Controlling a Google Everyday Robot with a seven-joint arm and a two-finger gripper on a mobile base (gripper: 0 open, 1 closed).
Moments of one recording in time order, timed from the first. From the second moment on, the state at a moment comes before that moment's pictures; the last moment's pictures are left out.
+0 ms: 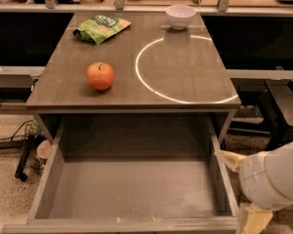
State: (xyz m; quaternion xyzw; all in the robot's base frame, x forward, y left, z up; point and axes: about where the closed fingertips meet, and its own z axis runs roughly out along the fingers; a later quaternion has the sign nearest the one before) arm 0.326 -0.187 0.755 -0.70 0.68 0.06 0.18
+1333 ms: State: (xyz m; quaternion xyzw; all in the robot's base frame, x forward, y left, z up) arm 0.327 -0.138 0.689 -0.72 0.66 0.07 0.21
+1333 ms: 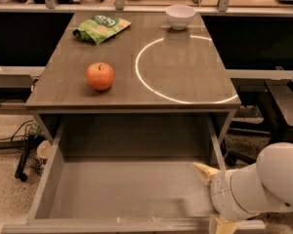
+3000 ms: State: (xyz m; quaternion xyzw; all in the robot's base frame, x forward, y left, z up) arm 0.401 -0.104 0.721 -0.72 0.62 0.05 0.29
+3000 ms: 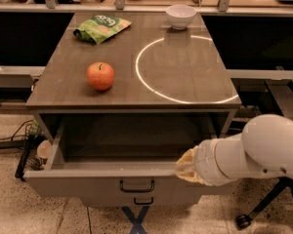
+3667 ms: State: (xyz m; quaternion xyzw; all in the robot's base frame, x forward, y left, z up) arm 0.416 -0.121 0.749 -0.71 0.63 0.03 0.32
